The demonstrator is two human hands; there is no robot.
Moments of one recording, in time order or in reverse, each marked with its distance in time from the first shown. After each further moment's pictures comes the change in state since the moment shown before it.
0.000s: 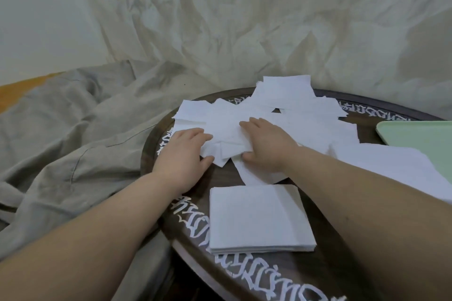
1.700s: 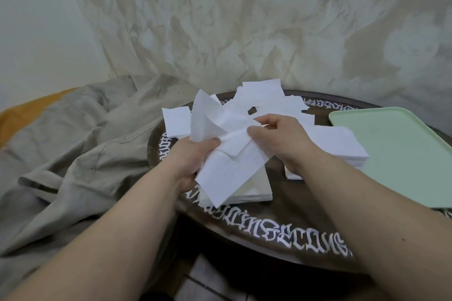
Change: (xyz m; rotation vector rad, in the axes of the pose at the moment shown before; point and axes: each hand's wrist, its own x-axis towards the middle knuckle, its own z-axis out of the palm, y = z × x) left_hand -0.075 0.088 -0.063 -1.460 -0.166 -0.593; right_hand -0.140 -0.017 -0.067 1.254 0.279 0.339
